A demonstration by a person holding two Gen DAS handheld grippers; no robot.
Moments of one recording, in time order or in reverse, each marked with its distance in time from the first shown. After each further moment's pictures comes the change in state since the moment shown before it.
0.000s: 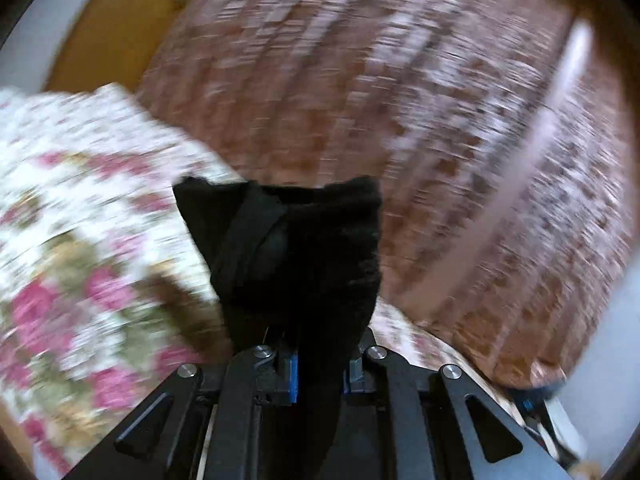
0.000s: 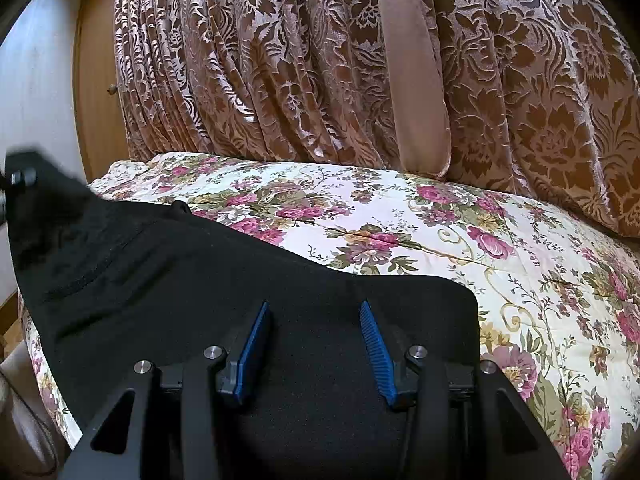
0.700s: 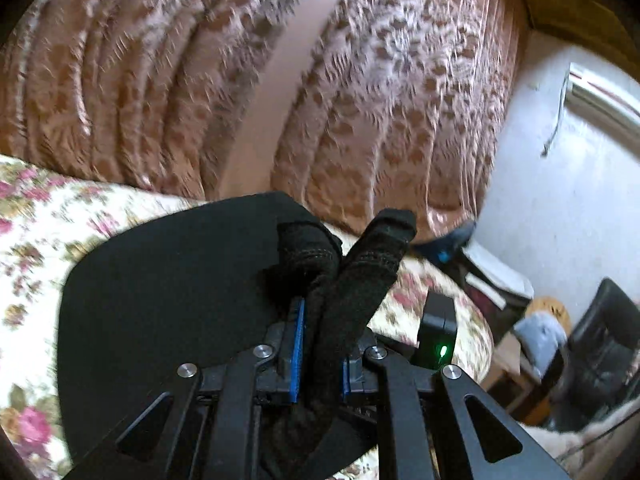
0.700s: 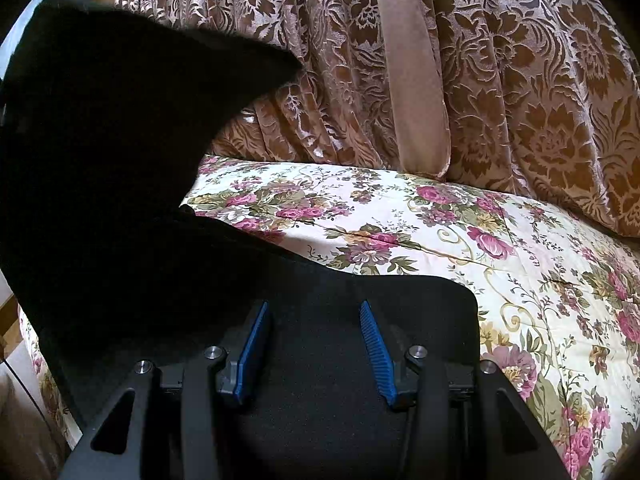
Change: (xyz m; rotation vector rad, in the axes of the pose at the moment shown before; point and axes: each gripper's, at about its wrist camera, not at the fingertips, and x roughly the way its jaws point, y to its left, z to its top) left arm 0.082 -0.174 -0.105 0.376 0.386 -0.430; right arm 0.000 0.000 -0.001 -0.001 -0.002 -0.001
